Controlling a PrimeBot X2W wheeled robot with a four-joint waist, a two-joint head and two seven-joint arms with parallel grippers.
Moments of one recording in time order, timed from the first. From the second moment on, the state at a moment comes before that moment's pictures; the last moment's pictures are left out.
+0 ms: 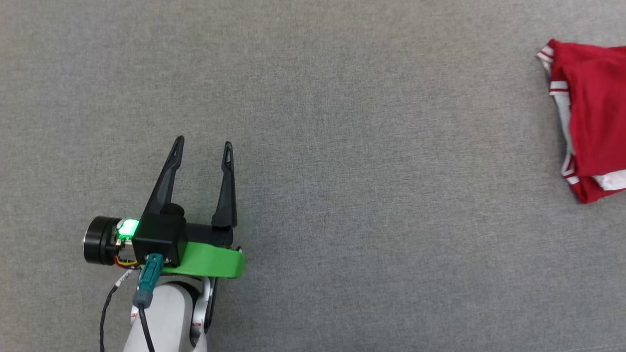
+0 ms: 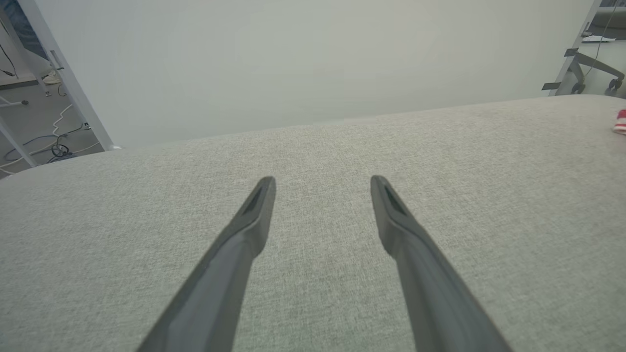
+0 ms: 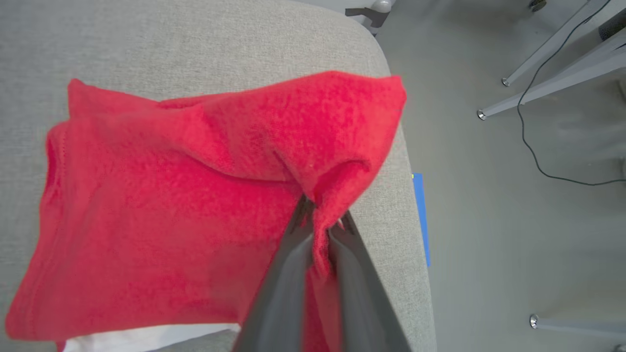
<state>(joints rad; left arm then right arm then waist) -0.17 0.09 -0.12 -0.04 0.00 0.01 -0.26 -0.55 -0.91 0.10 0.31 0.71 0.13 0.45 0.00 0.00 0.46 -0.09</state>
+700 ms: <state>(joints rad) -0.22 0.09 -0.14 -0.06 0.00 0.03 -0.26 -0.66 -0.92 0.00 0.64 0.62 0.13 0.27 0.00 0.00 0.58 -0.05</state>
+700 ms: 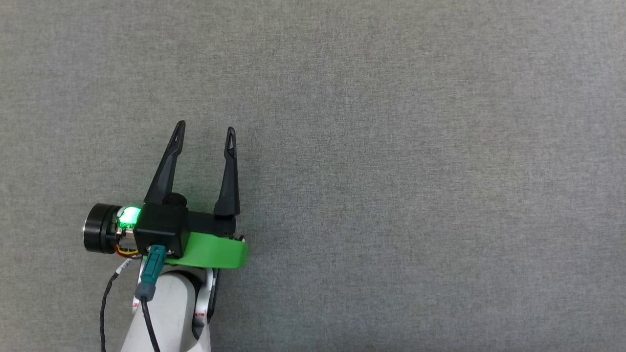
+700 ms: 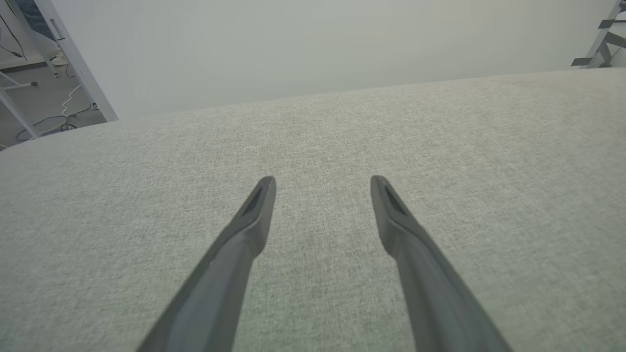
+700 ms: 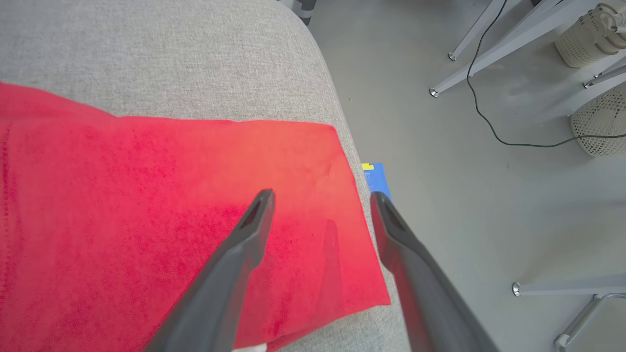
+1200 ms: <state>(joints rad) -0.12 0.09 -0.11 -0.03 -0.04 0.05 -0.26 -0.66 -0.80 0.03 0.51 0.54 0.13 -0.05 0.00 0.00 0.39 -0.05</state>
